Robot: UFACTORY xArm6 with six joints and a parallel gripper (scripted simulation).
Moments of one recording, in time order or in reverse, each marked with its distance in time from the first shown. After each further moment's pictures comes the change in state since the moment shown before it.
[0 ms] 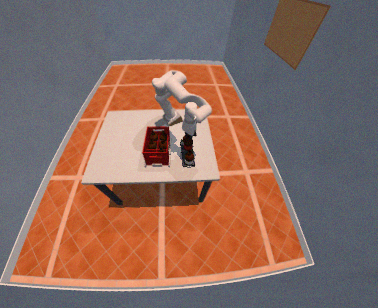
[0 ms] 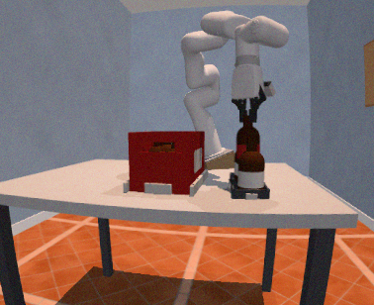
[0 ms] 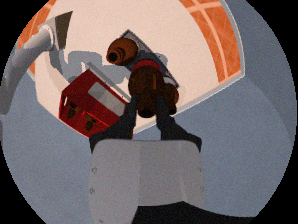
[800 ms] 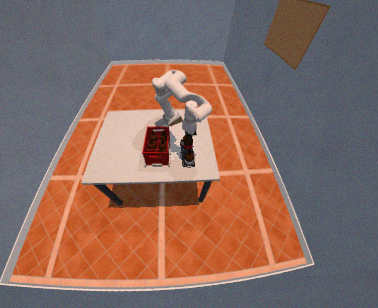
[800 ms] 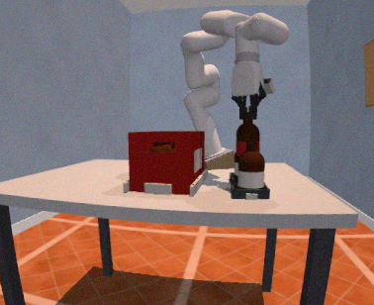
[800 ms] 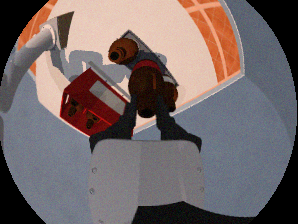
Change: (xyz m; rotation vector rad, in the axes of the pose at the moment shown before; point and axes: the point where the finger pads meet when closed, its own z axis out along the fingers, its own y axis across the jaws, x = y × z) arm 0.000 0.000 -0.009 0.000 0.000 0.000
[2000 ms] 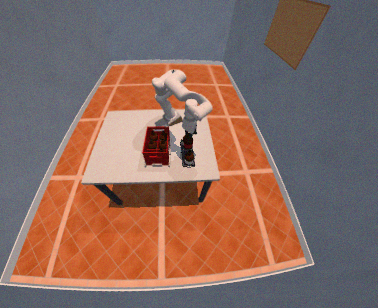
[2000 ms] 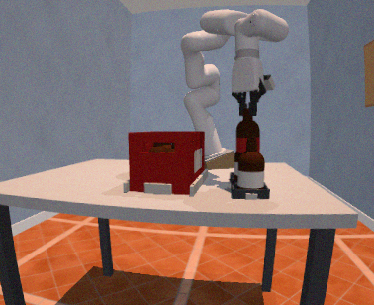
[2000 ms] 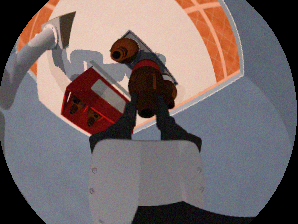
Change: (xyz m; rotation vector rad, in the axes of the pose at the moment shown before) arm 0.000 0.000 -0.012 0.000 0.000 0.000
